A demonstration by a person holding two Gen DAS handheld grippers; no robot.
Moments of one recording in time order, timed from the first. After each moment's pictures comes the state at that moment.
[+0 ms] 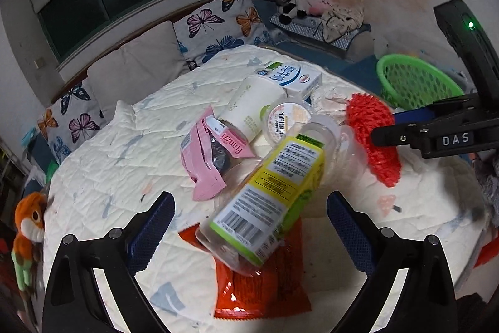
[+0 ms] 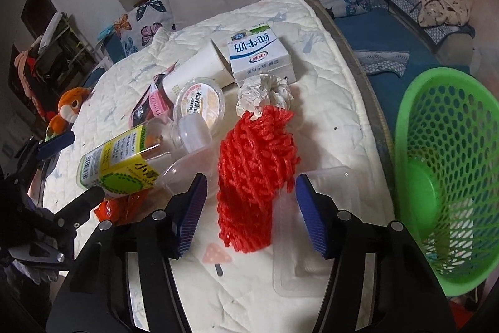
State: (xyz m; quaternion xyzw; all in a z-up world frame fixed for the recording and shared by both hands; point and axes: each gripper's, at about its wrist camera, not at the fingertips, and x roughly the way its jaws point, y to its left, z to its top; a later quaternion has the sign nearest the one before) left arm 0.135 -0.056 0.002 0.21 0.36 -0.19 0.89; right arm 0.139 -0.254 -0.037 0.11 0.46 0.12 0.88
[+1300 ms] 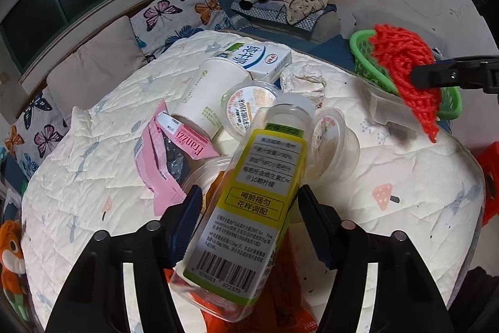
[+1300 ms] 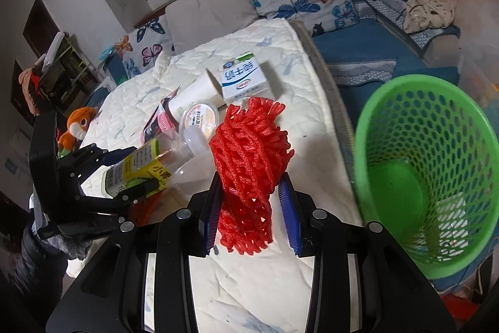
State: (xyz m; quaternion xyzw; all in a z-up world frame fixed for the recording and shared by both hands) left arm 0.158 -0.070 -0.025 0.22 0.39 -0.26 0.85; right arm 0.102 -0.290 0.001 0.13 0.42 0.10 0.89
